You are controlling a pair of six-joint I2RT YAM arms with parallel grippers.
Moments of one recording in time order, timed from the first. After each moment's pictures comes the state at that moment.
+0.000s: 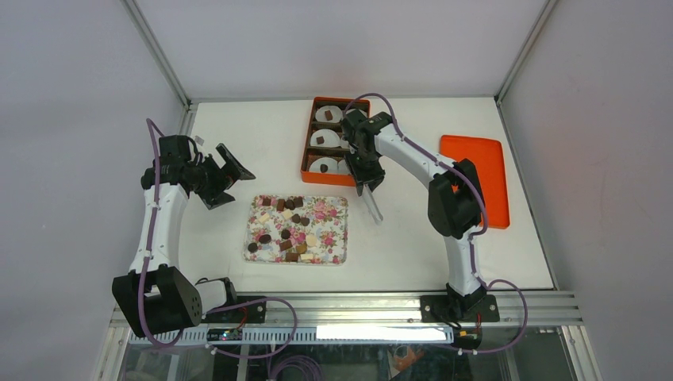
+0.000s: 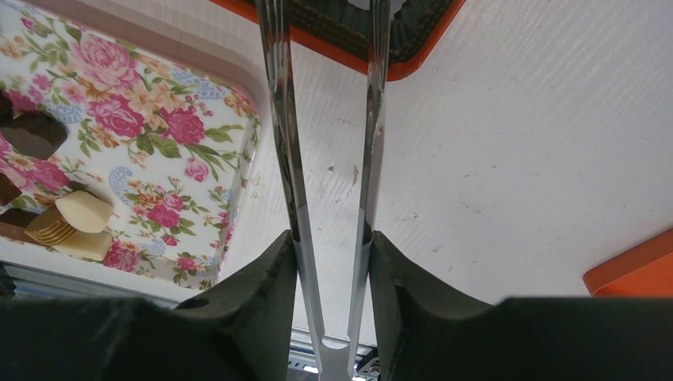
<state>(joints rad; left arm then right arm) 0.20 1.20 1.06 -0.85 0.45 -0.53 0.63 2.06 1.83 -1.21 -0.03 0.25</state>
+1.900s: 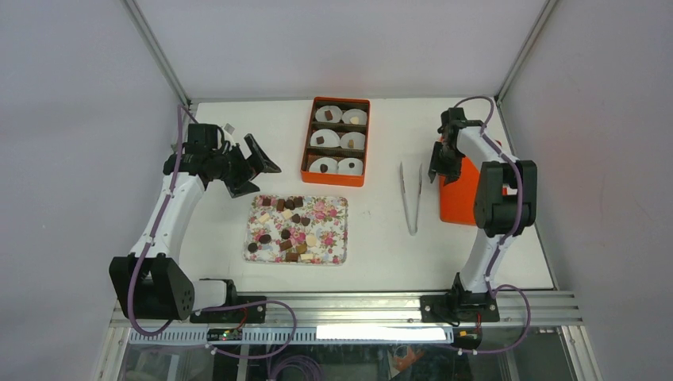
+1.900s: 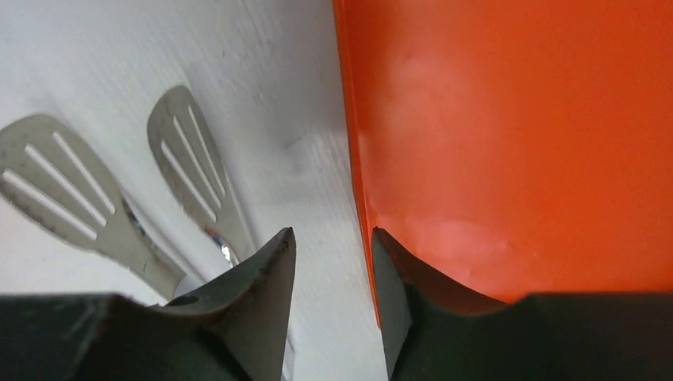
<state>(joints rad) -0.02 1.28 1.13 -0.76 0.49 -0.61 0.05 1.86 1.41 -0.88 0.07 0.28</state>
